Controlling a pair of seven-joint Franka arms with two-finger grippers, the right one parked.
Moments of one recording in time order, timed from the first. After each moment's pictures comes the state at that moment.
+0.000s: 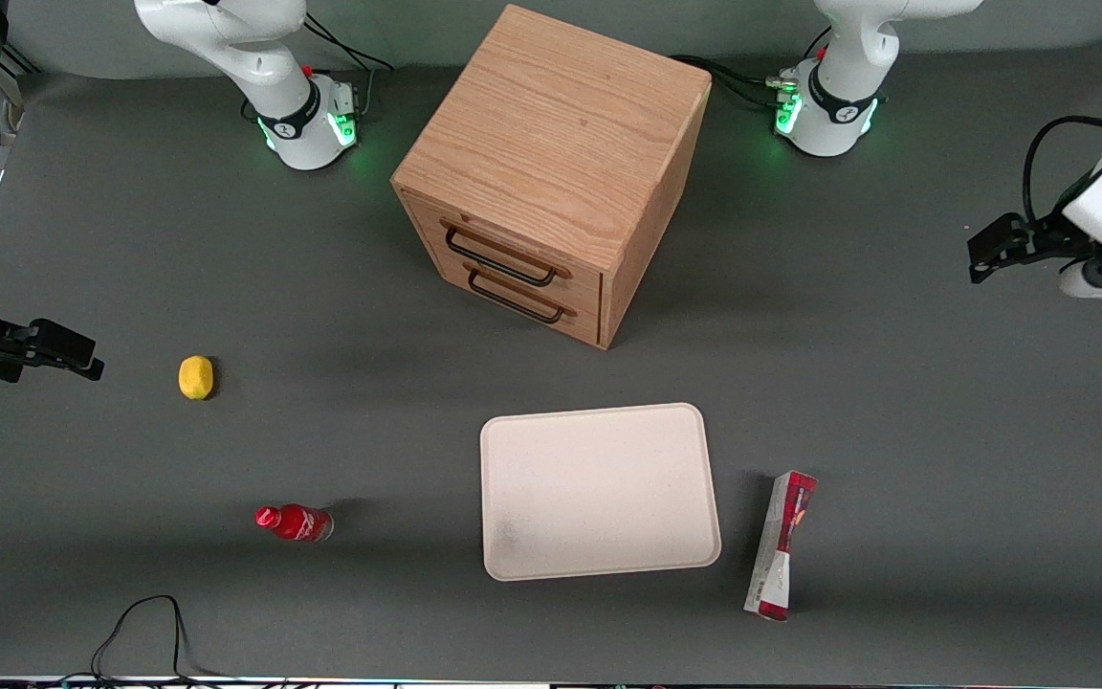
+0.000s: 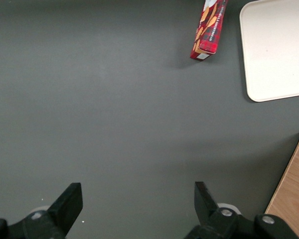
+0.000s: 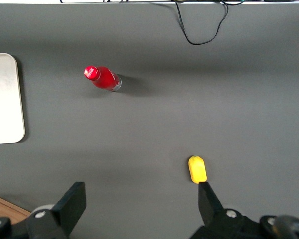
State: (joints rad) arm -0.06 -0.04 -0.01 -1.71 0.04 1.69 0.04
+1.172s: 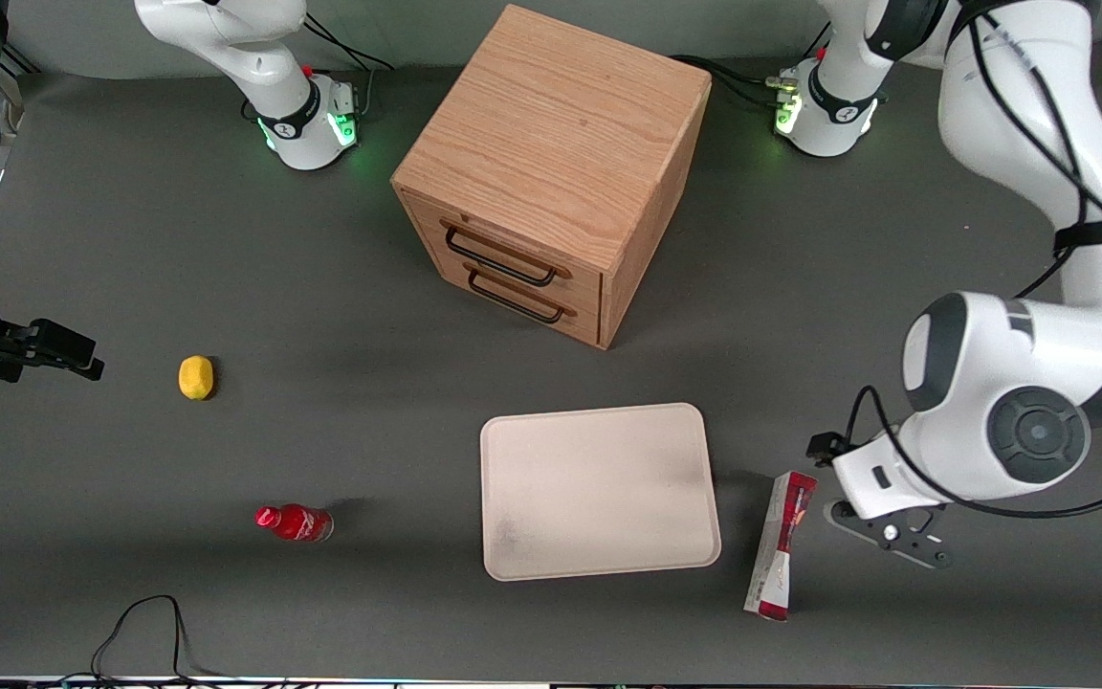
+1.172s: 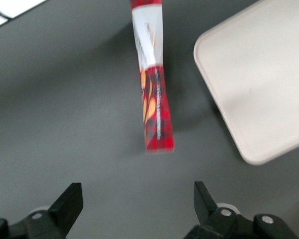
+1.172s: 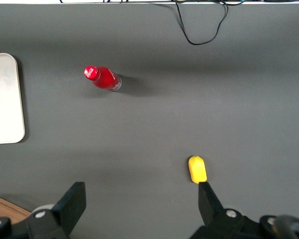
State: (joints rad) arm -0.21 0.77 -0.01 -1.04 0.01 1.79 0.19
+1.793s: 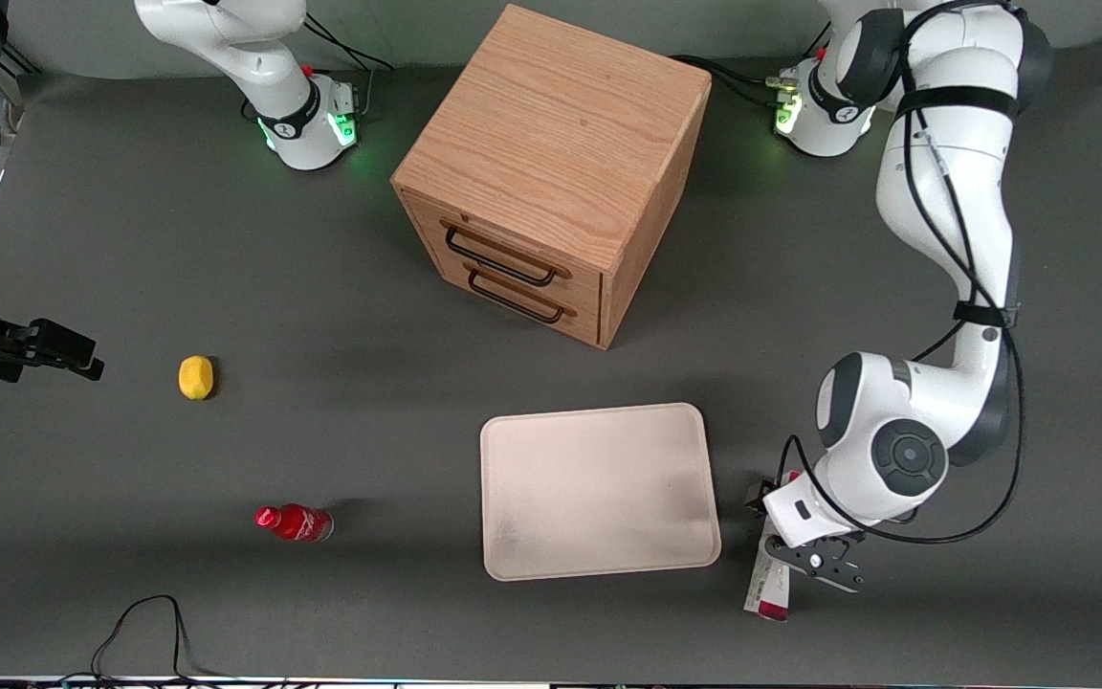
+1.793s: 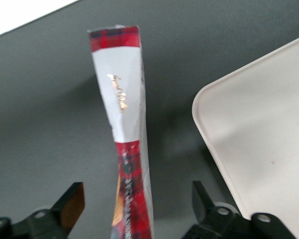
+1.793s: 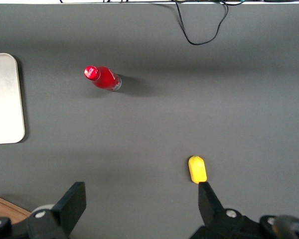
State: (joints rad) arm -0.24 0.92 -0.01 -1.11 0.00 2.17 0.15
